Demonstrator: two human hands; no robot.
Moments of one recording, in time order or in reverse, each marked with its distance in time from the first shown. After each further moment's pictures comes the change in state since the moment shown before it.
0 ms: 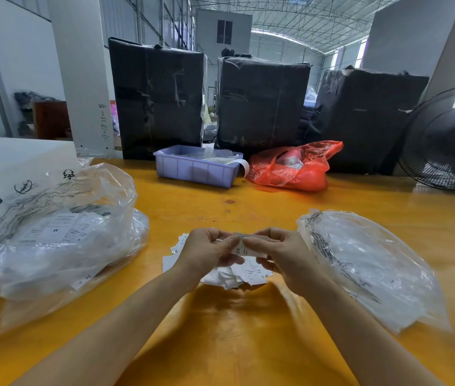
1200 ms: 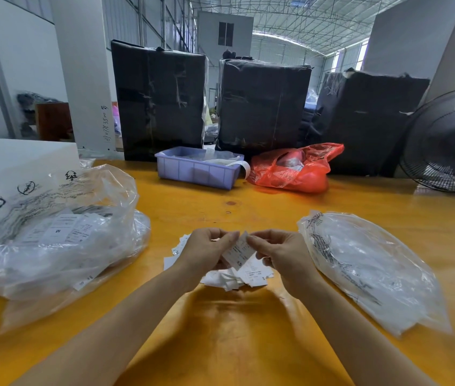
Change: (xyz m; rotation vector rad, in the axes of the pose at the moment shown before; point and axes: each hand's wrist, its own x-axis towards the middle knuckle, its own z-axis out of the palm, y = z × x) left_hand -0.001 0.005 0.002 0.087 0.031 -0.029; right_hand -0.004 -0.003 0.007 -0.007 0.092 -0.082
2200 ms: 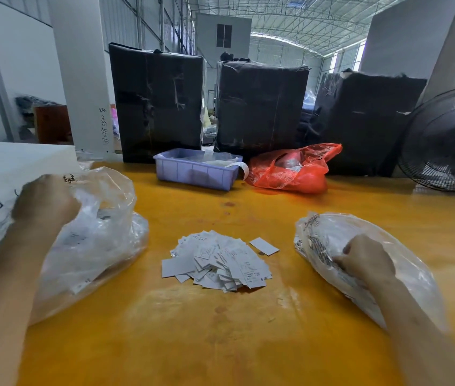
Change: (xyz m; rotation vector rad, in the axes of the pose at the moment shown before) left_hand 0.021 0.050 -0.215 1.135 0.880 -0.077; right_hand 0.021 0.011 -0.126 -1.176 0.367 0.272
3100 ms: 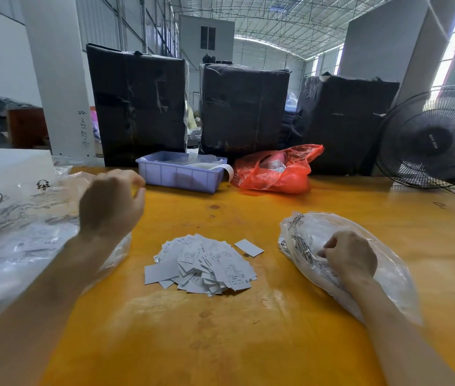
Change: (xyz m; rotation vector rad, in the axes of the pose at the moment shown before) left_hand -0.092 0.097 -0.005 -0.263 0.240 0.576; right_hand 0.000 0.000 0.007 0.113 0.244 0.010
